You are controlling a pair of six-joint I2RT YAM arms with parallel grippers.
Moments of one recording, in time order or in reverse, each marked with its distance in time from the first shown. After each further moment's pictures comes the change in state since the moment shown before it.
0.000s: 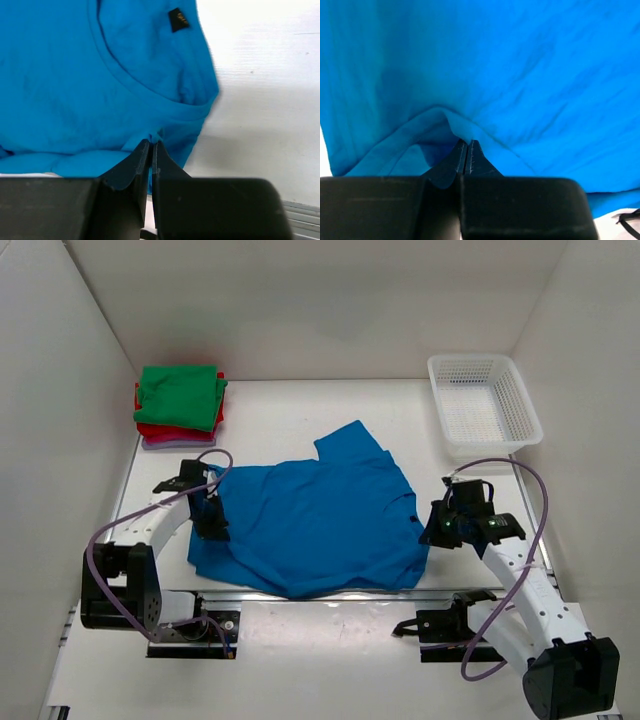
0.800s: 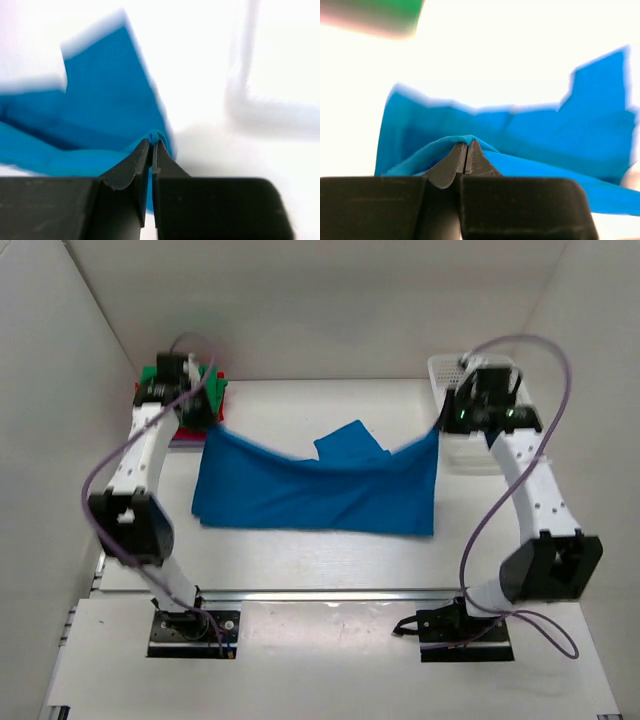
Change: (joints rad) left arm 0.047 0.328 0.844 -0.108 -0.044 0.032; right arm -0.125 0.537 0.774 0.010 -0.015 -0.238
